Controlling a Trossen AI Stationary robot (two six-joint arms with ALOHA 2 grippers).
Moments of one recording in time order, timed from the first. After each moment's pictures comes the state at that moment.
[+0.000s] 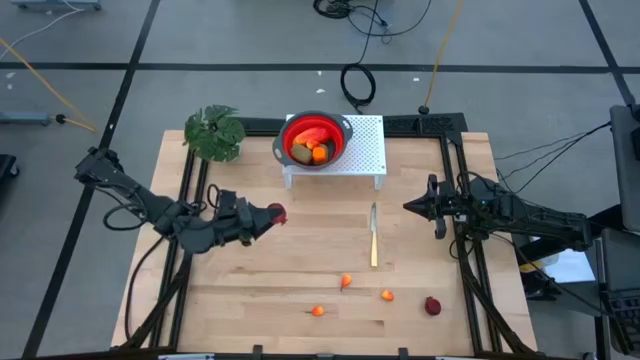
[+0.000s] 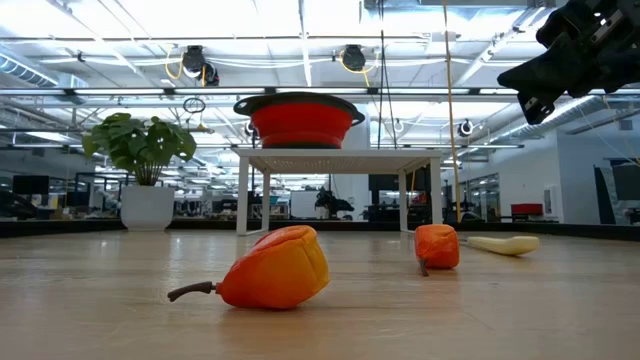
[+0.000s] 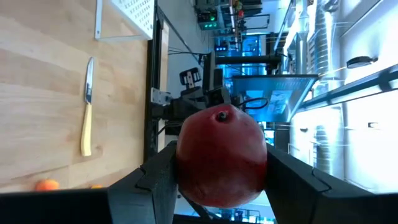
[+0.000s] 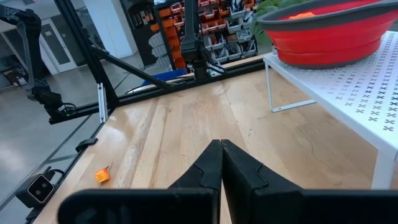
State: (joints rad) left arm -0.54 1.12 0.97 -0.10 -0.89 -1.75; right arm -0.20 0.16 0.22 -0.17 -0.21 0.24
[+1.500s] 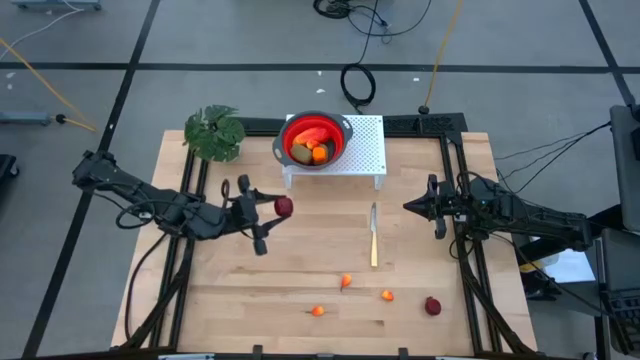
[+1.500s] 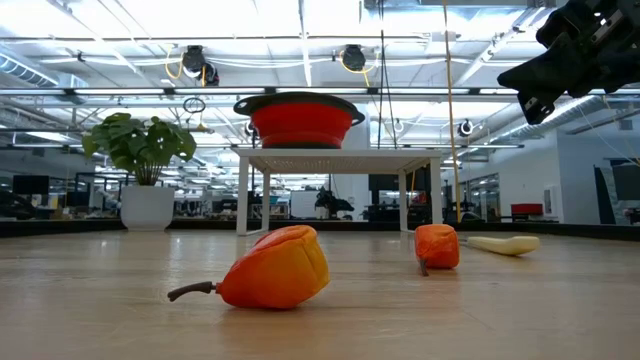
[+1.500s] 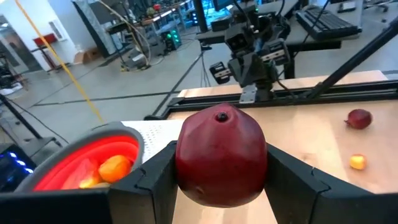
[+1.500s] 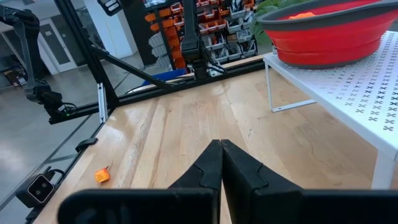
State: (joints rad) left arm -0.42 1.12 0.97 -0.10 -0.73 0.06; right arm -0.20 0.16 0.22 -0.17 -0.21 0.24
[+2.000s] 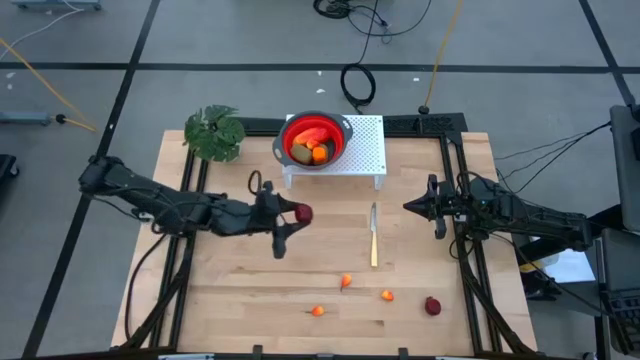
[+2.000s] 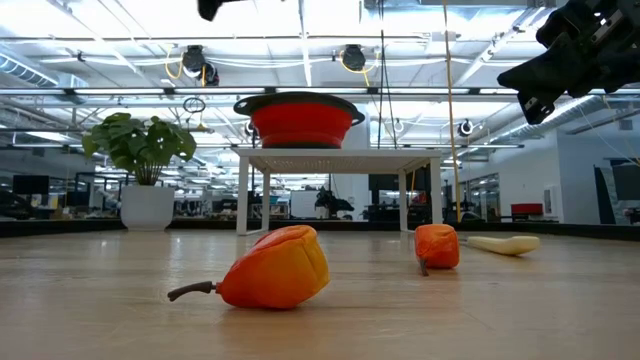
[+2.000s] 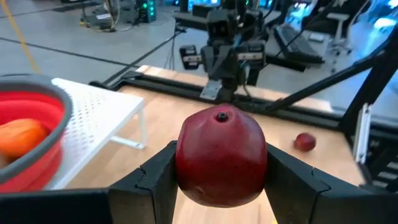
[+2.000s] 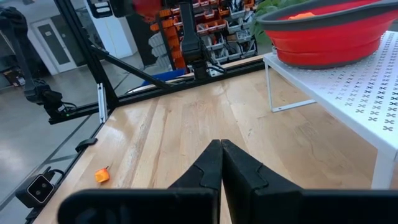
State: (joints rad) left arm -0.31 1.25 0.97 0.01 -0.49 -0.25; right arm -0.20 0.16 0.22 -0.17 -0.21 0.24
